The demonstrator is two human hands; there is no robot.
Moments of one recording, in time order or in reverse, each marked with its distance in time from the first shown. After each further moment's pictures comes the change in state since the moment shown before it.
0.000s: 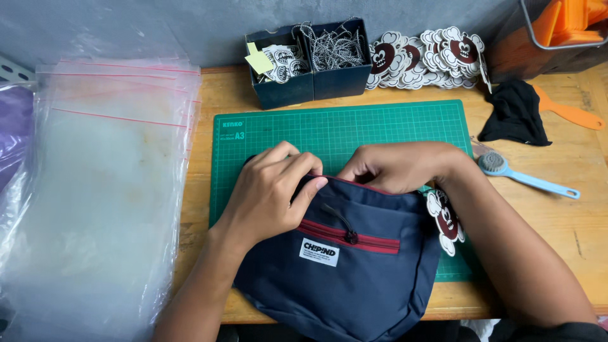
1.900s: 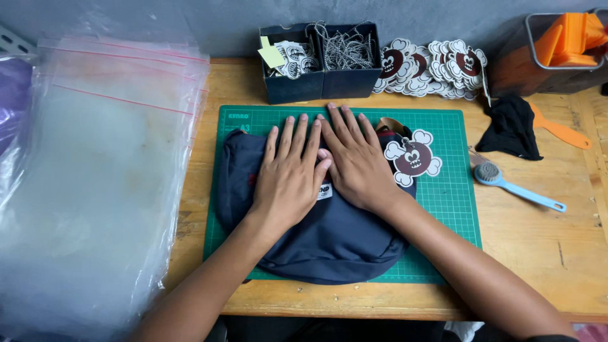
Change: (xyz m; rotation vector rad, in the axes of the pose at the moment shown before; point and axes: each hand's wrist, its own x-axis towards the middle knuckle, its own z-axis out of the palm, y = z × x) left_hand -0.013 -0.020 0.075 0.429 -0.079 -0.304; right_hand 0.058 0.068 0.055 -1.065 0.888 0.058
